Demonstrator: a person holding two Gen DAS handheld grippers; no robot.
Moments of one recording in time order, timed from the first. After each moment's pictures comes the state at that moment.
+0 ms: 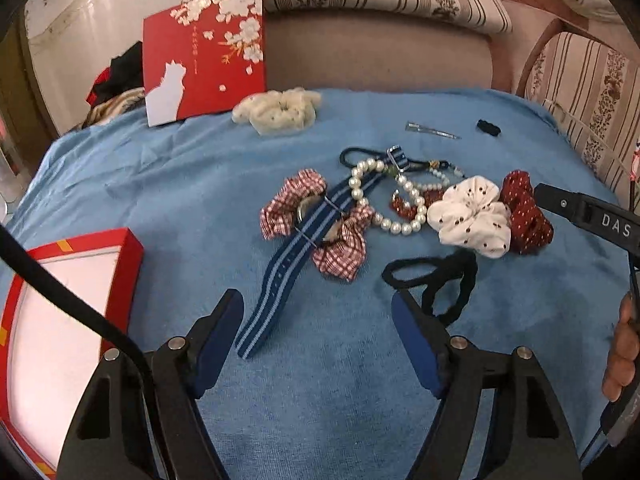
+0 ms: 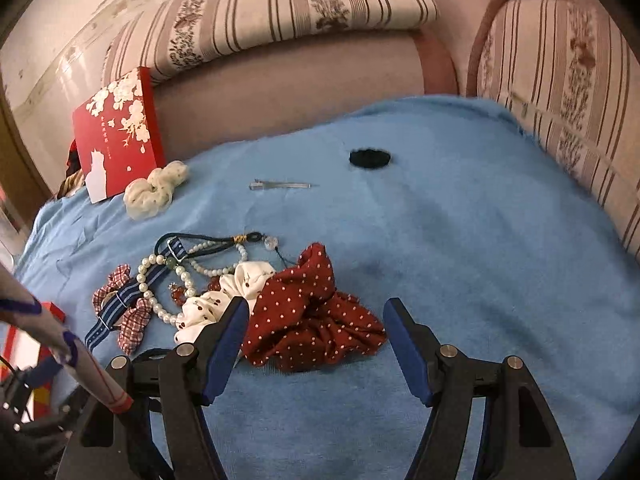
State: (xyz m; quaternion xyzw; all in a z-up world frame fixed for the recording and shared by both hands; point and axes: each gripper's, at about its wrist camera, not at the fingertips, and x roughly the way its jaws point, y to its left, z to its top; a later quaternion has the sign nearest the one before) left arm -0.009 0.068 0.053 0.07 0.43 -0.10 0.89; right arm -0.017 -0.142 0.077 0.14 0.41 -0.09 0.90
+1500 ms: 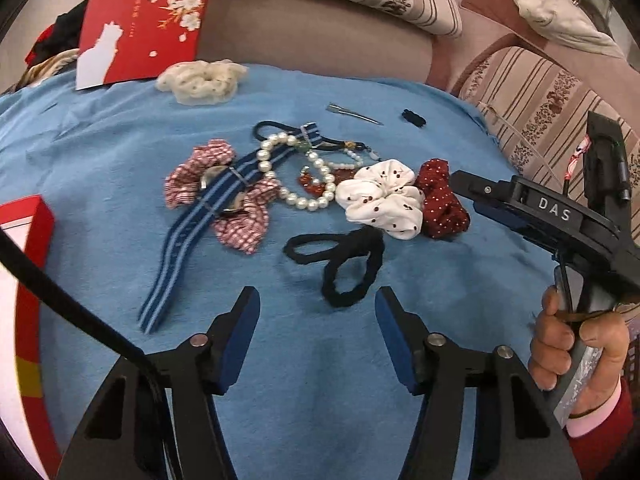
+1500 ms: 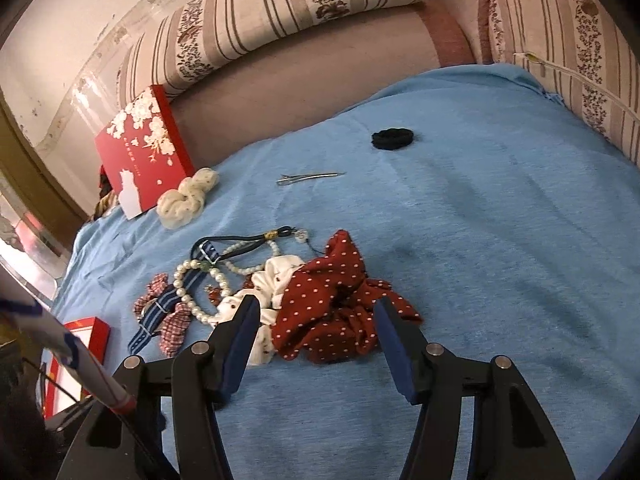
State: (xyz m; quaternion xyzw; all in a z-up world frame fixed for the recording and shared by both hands) left arm -0.015 0.056 0.048 -0.02 0.47 -0.24 0.85; right arm -0.022 -0.152 0.074 0.22 0.40 -0.03 0.89
